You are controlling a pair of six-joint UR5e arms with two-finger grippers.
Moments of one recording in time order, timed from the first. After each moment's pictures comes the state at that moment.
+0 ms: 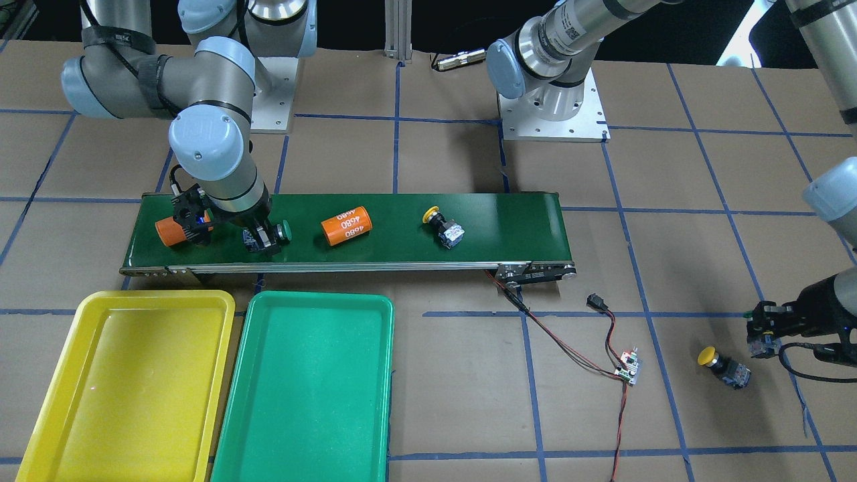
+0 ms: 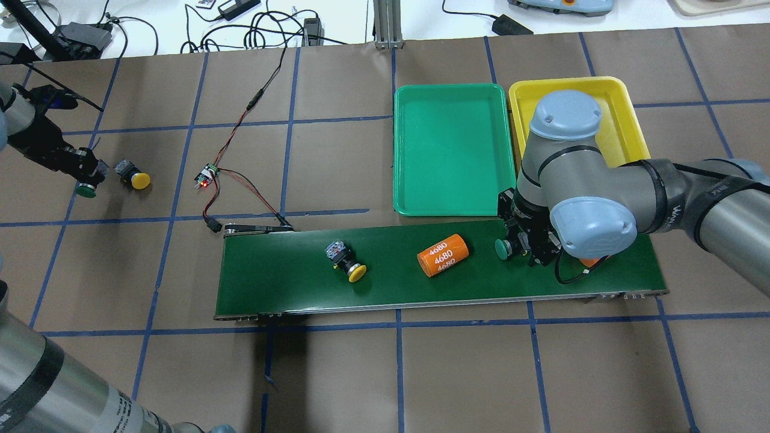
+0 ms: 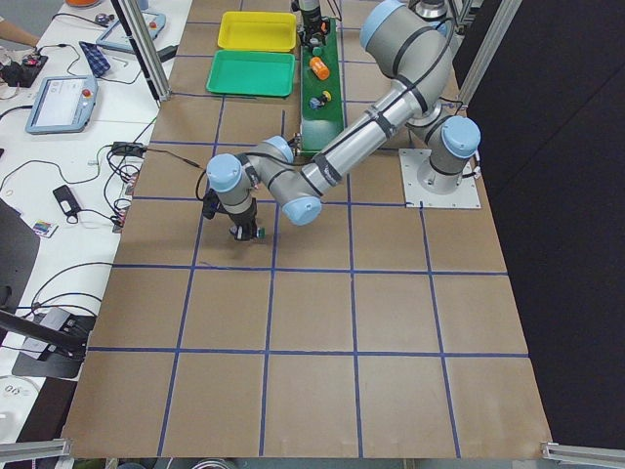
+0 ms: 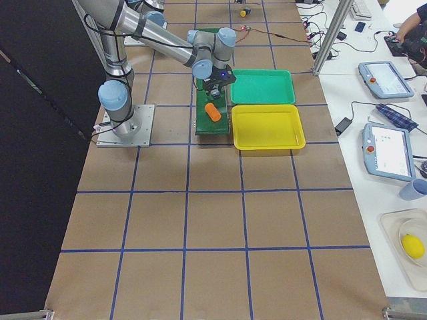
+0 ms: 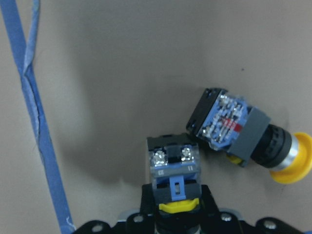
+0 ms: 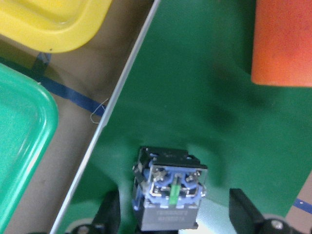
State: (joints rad) left arm -1.01 -2.08 -1.48 -1.23 1.58 0.72; right arm 1.62 -1.41 2.04 -2.02 -1.60 1.11
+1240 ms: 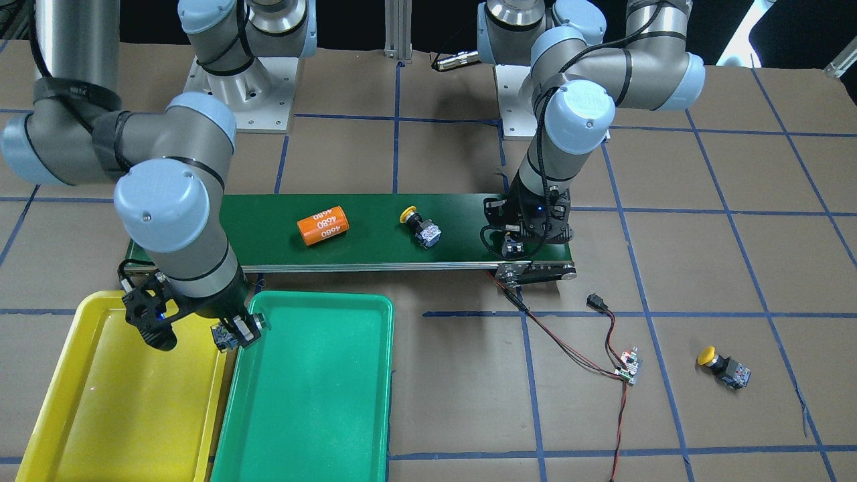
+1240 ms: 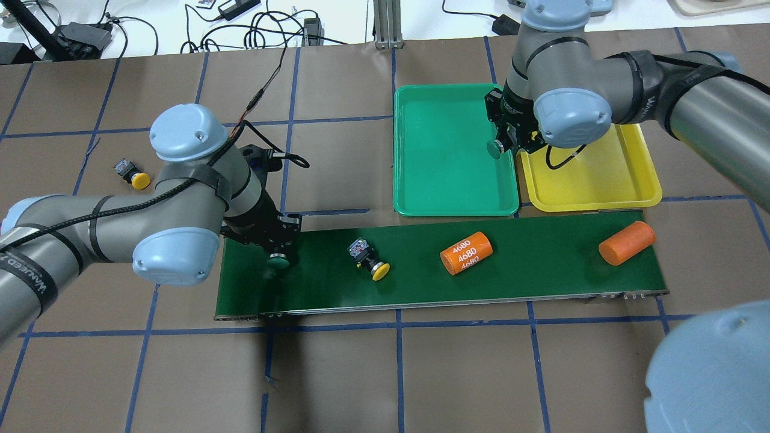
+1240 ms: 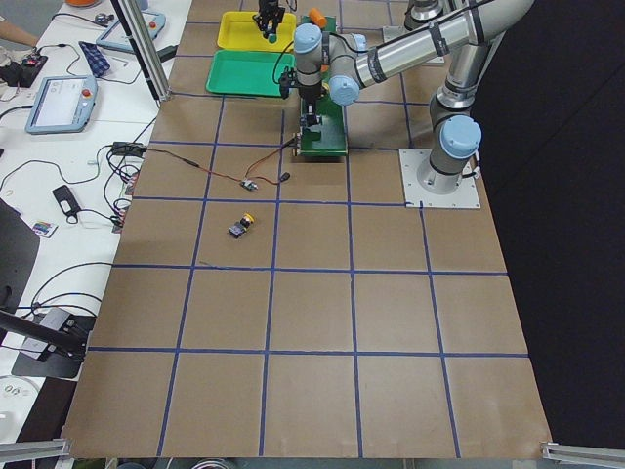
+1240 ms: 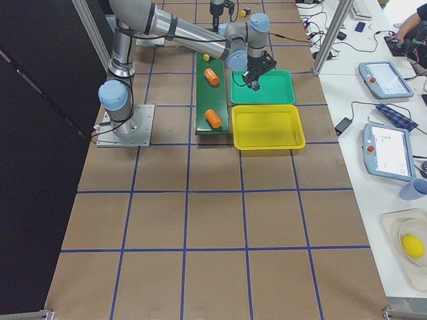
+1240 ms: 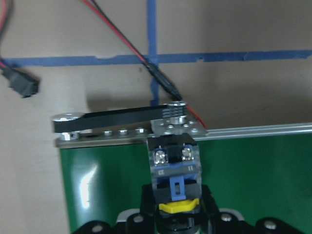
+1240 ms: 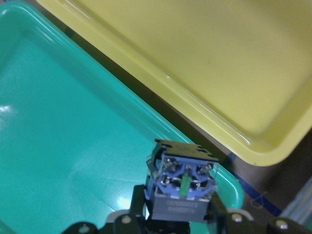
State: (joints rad) left arm -1.63 -1.65 -2.10 -1.01 1.52 -0.03; right arm 1.62 -1.14 1.60 -2.09 -1.61 0.93
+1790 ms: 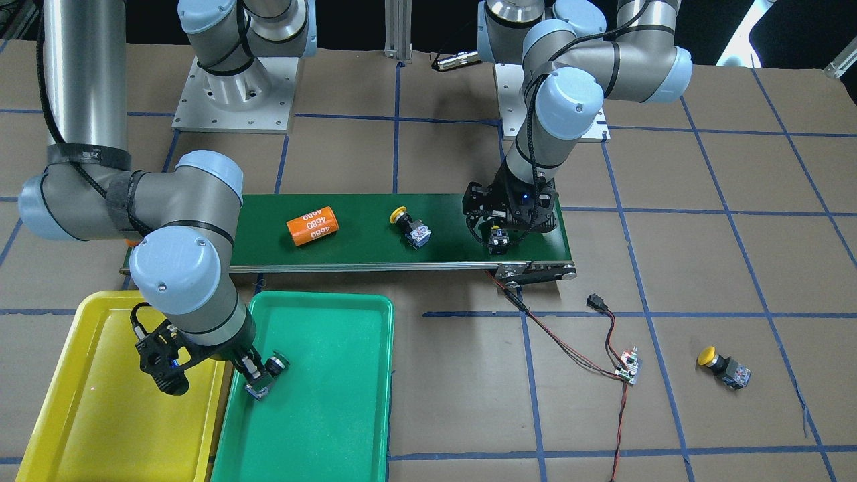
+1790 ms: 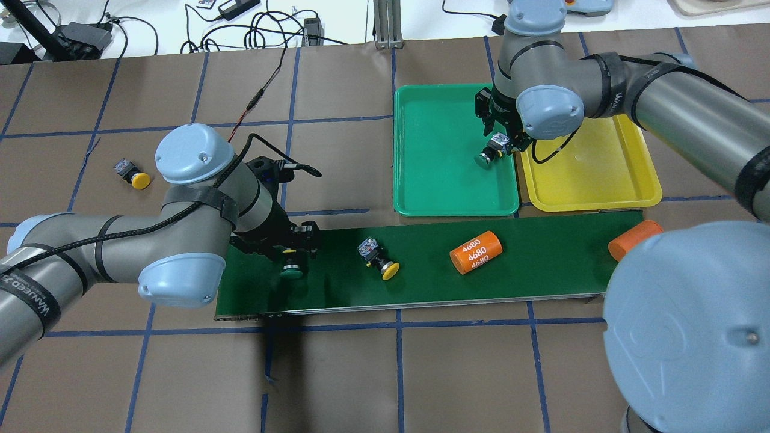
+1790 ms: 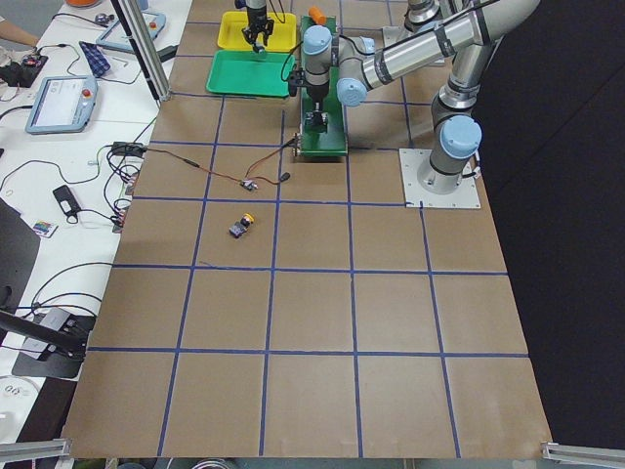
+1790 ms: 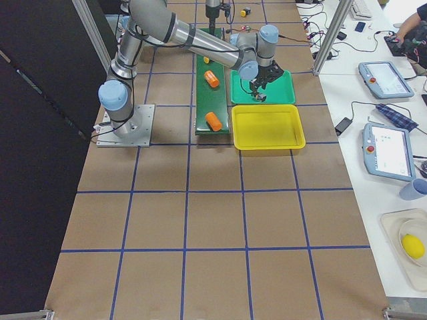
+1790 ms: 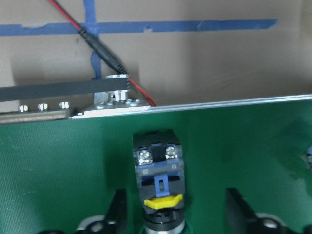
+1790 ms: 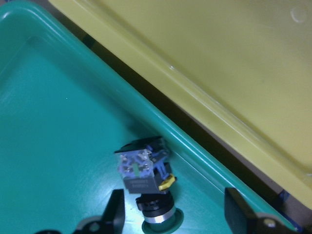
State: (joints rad) left arm -1.64 -1.62 -2.12 -0.99 1.44 -0.04; right arm 1.62 -1.04 1.54 -2.11 -1.61 0.93
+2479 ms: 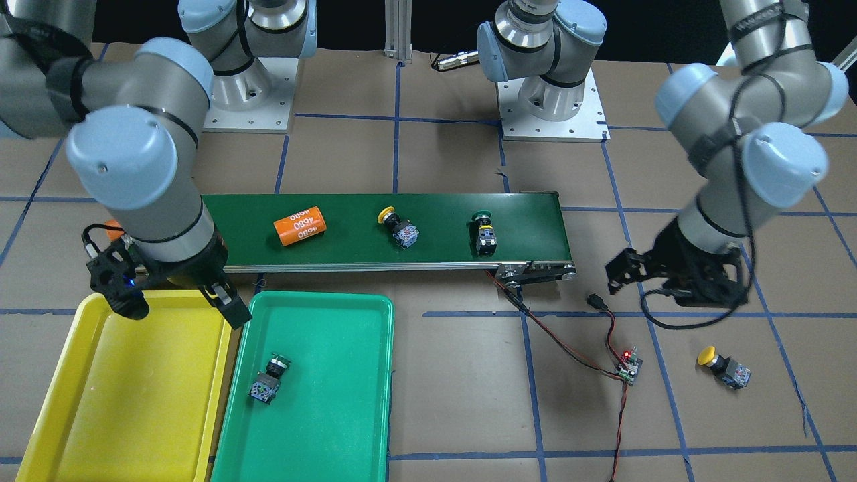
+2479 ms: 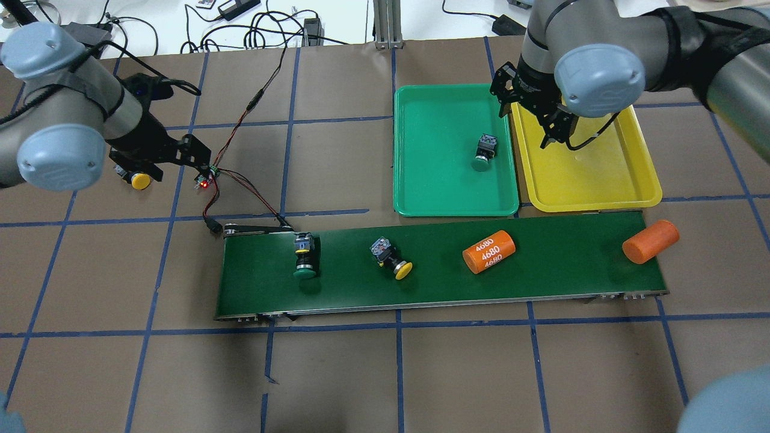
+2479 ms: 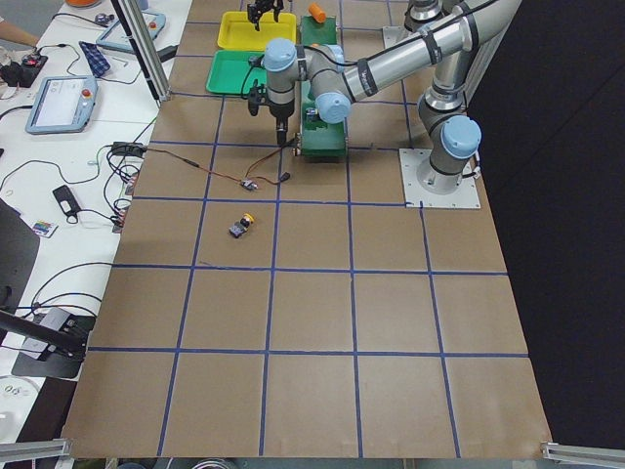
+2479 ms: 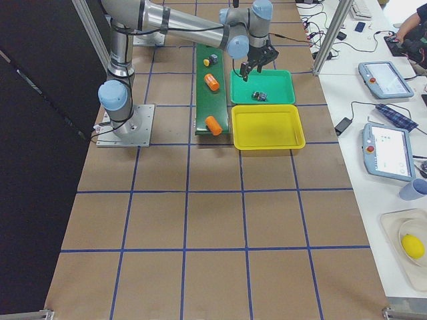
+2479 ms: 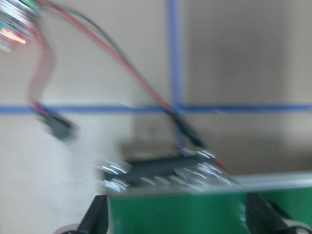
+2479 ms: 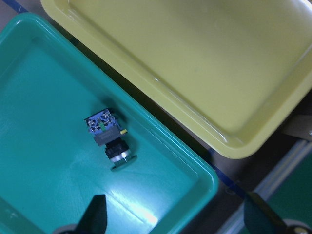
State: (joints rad) left arm -1.24 -1.85 -1.72 -1.12 1.50 0.32; right arm 1.60 -1.31 1.56 -1.83 -1.62 0.90
